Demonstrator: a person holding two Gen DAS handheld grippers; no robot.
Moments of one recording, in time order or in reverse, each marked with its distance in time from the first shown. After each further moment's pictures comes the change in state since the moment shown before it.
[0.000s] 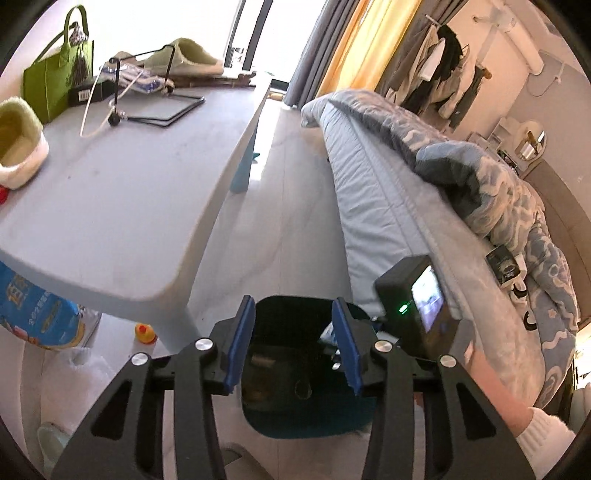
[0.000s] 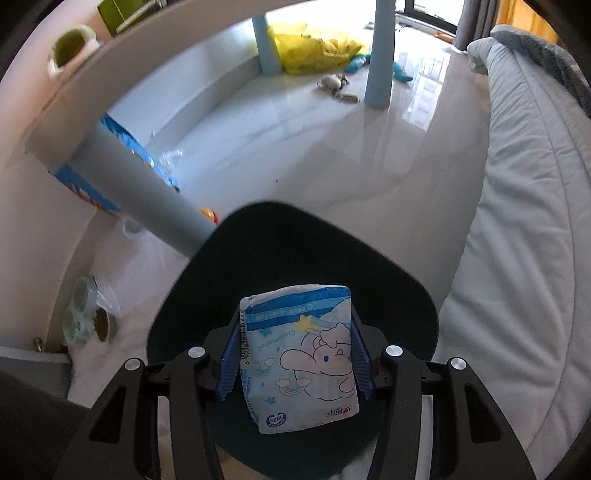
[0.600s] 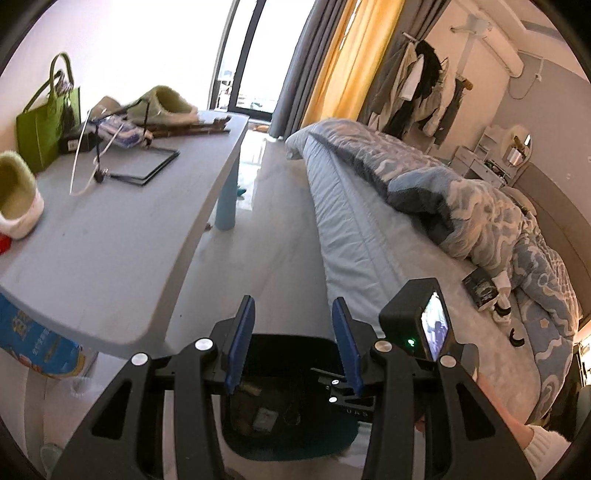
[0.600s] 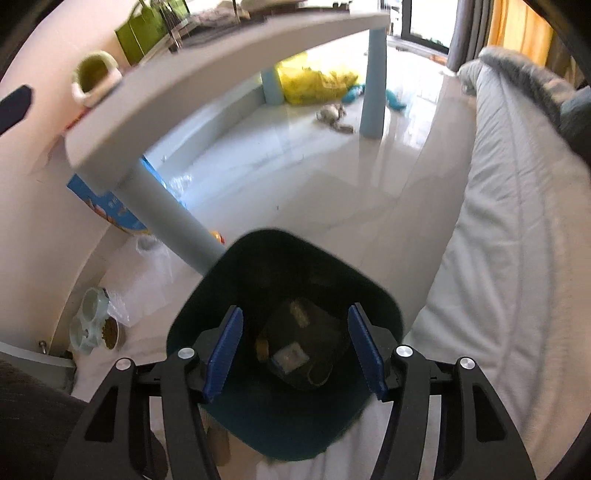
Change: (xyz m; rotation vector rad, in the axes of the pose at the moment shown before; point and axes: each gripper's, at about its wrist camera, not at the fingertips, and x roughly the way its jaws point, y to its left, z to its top) left arm -0.025 -0.049 0.022 0.060 -0.120 -0.012; right arm -0.070 -0.009 -0.009 -0.007 -0.140 0.013
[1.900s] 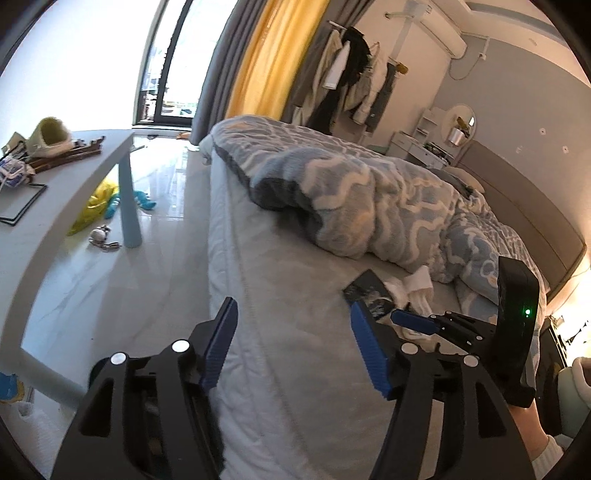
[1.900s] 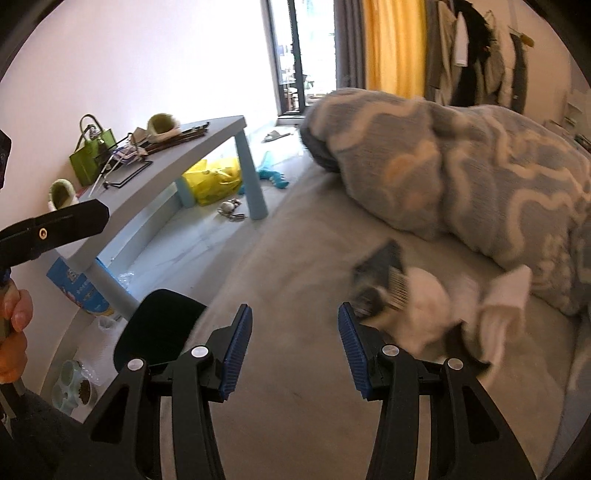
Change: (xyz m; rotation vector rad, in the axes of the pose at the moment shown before) left arm 0.052 -0.194 0.001 0.104 0.004 -0.203; right arm -0.190 -0.177 -0.112 0.228 -0.348 -0.192
